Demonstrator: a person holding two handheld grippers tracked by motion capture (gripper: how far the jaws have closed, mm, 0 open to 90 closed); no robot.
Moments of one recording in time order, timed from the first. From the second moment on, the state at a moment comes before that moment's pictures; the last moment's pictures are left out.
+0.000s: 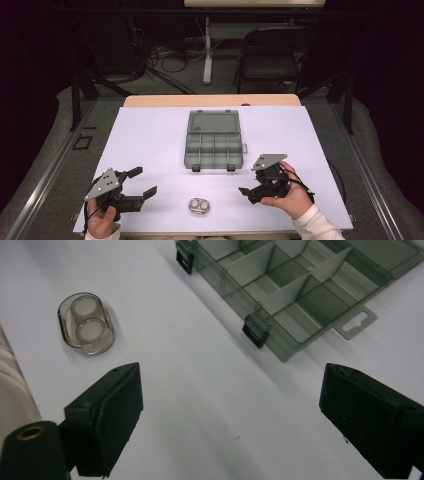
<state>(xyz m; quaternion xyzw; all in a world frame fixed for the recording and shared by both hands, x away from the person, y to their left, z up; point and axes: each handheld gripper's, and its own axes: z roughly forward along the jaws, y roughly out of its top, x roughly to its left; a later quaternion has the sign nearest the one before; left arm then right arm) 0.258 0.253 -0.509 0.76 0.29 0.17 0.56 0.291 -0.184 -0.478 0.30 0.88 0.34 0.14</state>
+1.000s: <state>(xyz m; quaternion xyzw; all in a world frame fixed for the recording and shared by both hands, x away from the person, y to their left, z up) 0.258 0.253 -0.509 0.76 0.29 0.17 0.56 0.296 -0.133 -0.485 0.22 0.93 0.27 0.08</state>
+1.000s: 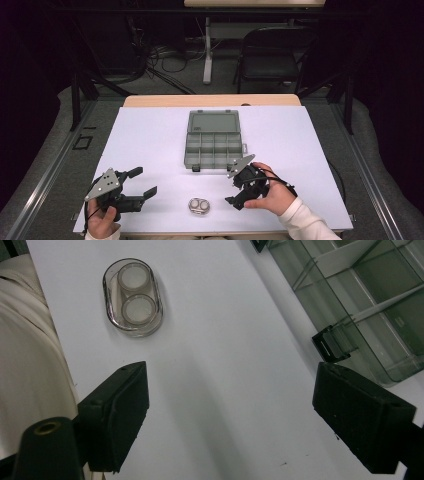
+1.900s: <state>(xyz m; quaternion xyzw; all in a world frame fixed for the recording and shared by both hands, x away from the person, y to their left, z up) 0.258 0.253 -0.509 0.76 0.29 0.17 0.56 0.301 -0.073 -0.494 0.18 0.94 0.27 0.05</state>
